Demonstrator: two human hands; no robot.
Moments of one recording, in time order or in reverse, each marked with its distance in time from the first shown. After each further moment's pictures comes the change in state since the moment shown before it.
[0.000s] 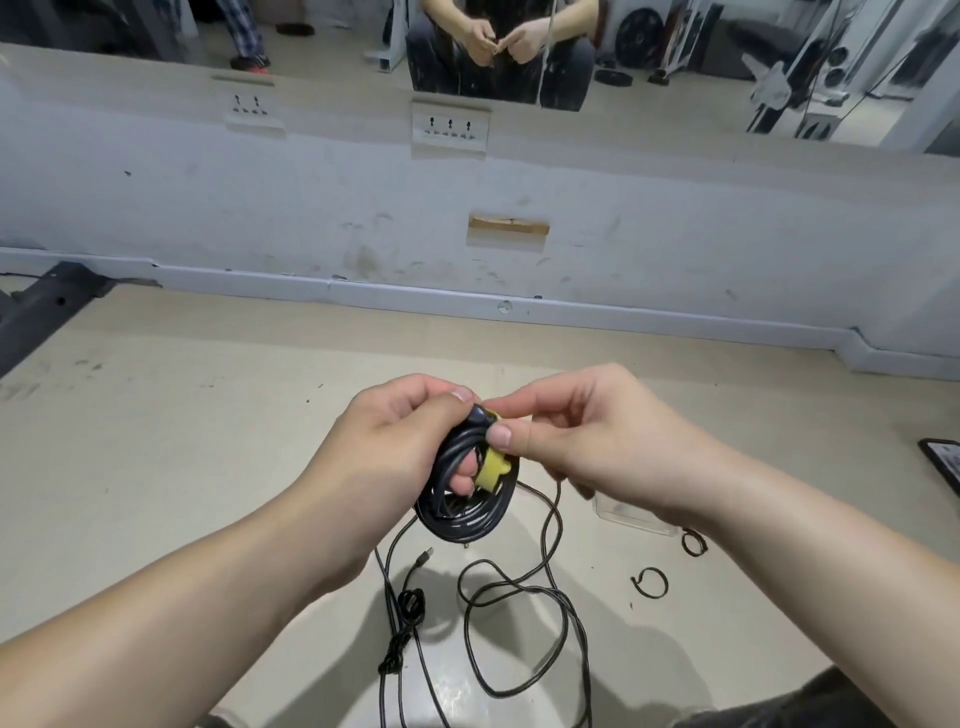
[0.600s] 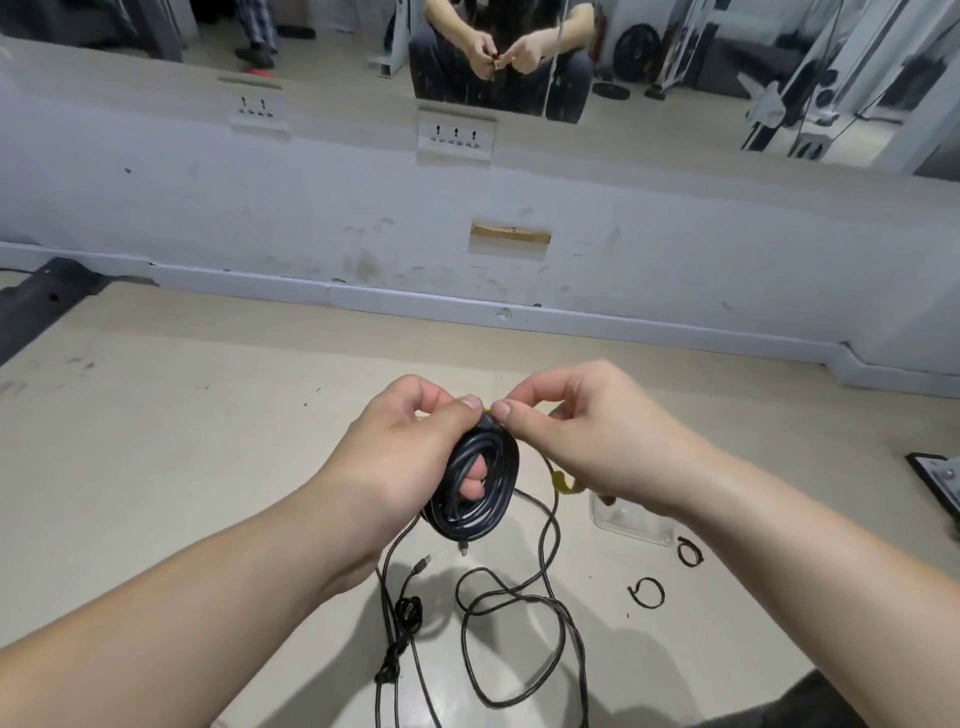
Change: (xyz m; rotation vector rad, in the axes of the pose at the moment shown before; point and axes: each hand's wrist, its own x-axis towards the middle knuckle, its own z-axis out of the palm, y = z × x) left_hand 0.006 0.002 -0.002 0.105 0.065 -0.101; right_hand 0.015 -0.007 0.005 -0.255 0.134 0.051
